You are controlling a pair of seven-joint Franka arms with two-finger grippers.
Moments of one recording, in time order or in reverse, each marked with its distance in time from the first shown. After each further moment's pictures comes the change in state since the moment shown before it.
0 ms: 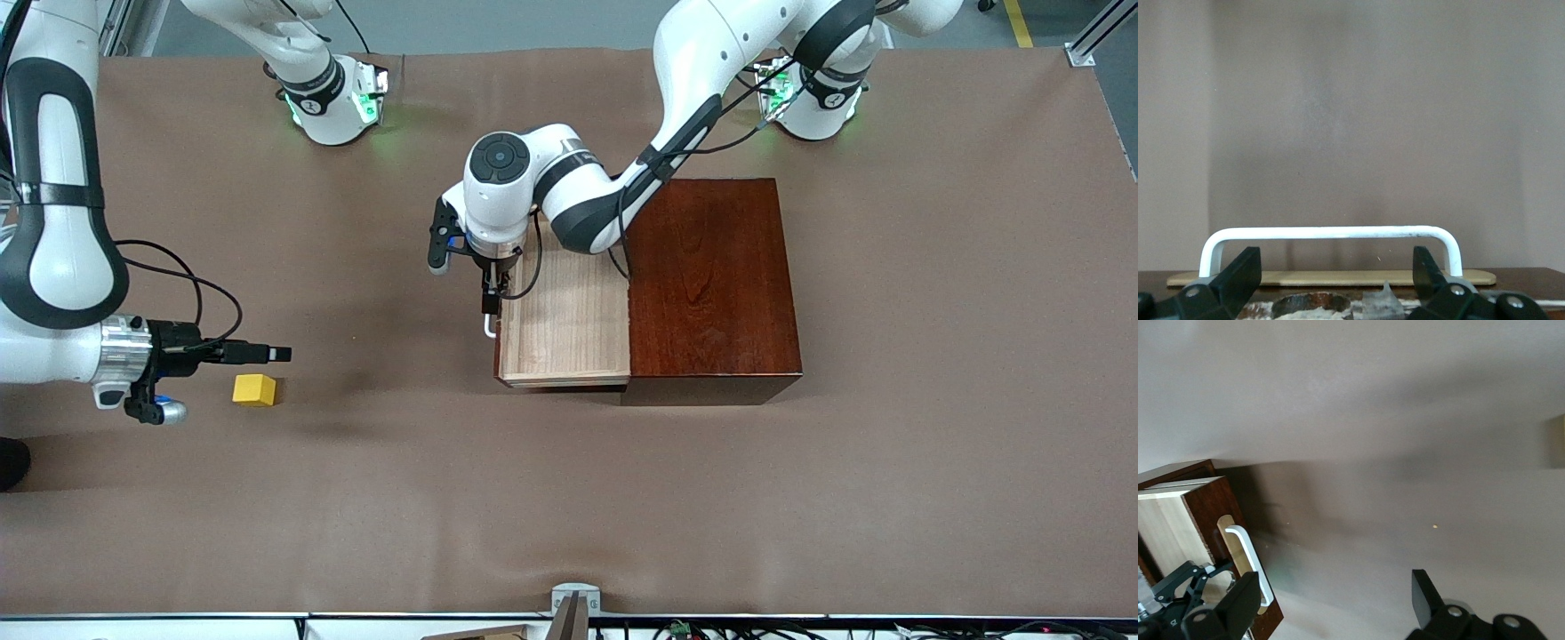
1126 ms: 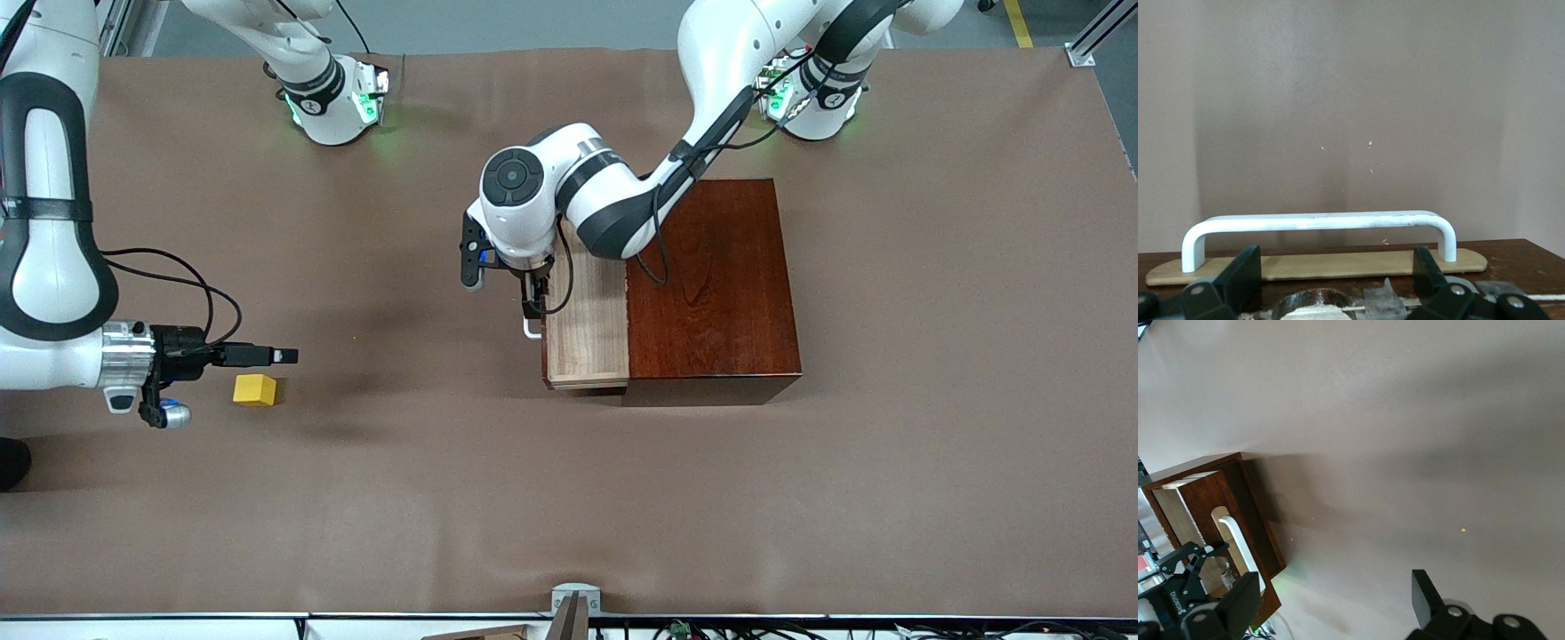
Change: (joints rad) left arm 0.055 -0.055 0.013 0.005 -0.011 -0.239 -0.004; right arm -0.015 0.019 -0.002 0.017 0.063 -0.035 -0.055
